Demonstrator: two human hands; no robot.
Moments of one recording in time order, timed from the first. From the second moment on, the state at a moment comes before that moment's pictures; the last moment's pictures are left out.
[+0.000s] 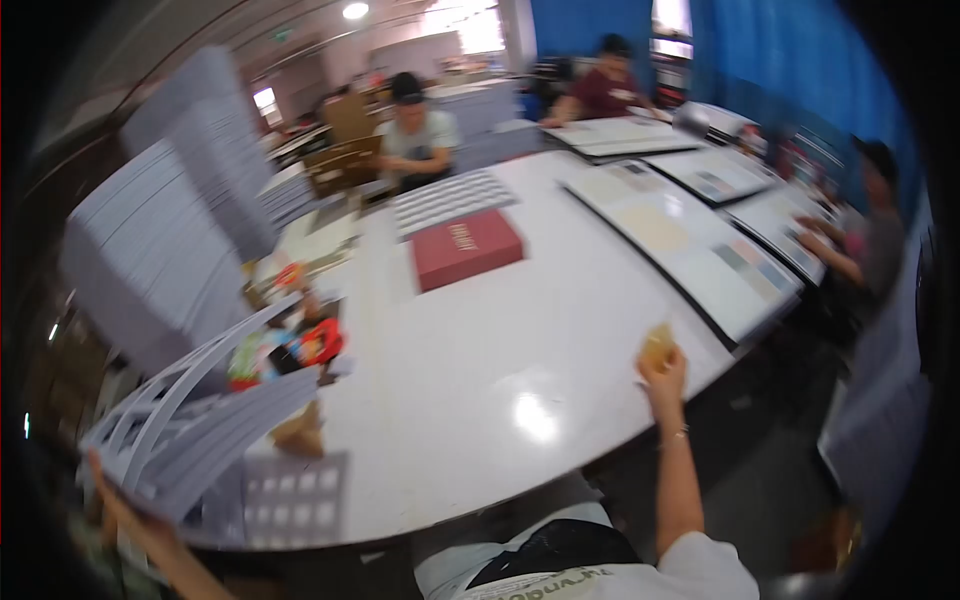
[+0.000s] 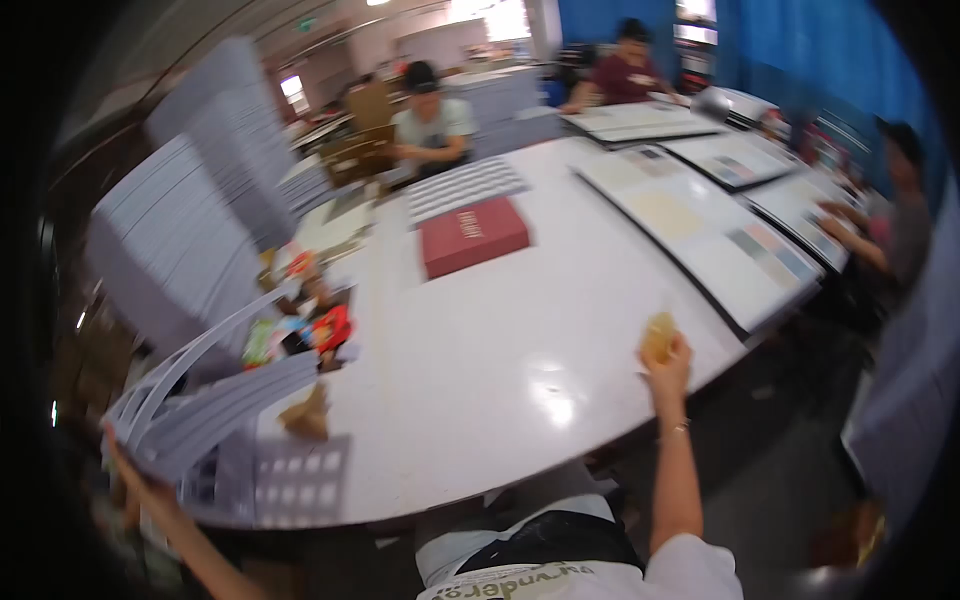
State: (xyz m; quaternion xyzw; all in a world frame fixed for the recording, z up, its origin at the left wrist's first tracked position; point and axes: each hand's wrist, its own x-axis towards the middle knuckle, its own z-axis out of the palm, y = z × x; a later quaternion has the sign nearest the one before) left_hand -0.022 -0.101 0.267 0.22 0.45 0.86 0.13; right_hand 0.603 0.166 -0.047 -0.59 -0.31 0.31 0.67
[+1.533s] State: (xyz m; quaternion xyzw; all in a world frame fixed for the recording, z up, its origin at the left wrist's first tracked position) left_hand 0.284 0.069 0.264 0.35 0.39 0.55 0.65; right_hand 0.508 0.052 0.025 -0.52 -0.62 -0.11 0.58
